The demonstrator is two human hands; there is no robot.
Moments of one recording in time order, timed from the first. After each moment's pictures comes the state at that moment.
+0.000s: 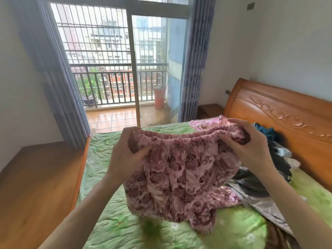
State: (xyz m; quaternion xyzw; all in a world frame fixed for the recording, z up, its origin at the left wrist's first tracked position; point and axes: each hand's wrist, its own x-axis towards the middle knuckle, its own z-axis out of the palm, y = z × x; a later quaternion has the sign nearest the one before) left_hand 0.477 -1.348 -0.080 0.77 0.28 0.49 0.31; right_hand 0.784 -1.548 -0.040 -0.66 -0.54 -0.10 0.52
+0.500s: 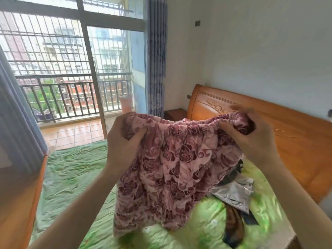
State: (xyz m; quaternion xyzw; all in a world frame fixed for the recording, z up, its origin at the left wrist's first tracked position) left_hand 0.573 -1.454 -0.011 0.70 0.15 0.56 0.41; right_hand 0.792 -1.710 0.036 -0.68 -0.48 -0.21 0.52
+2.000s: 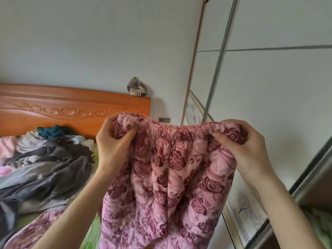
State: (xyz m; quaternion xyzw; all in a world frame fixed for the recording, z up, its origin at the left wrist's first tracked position) left_hand 0.792 -1.792 -0.017 0.64 -0.17 0.30 0.68; right_hand 0.656 -2.091 0.035 -0.77 -0.03 -0.39 0.50
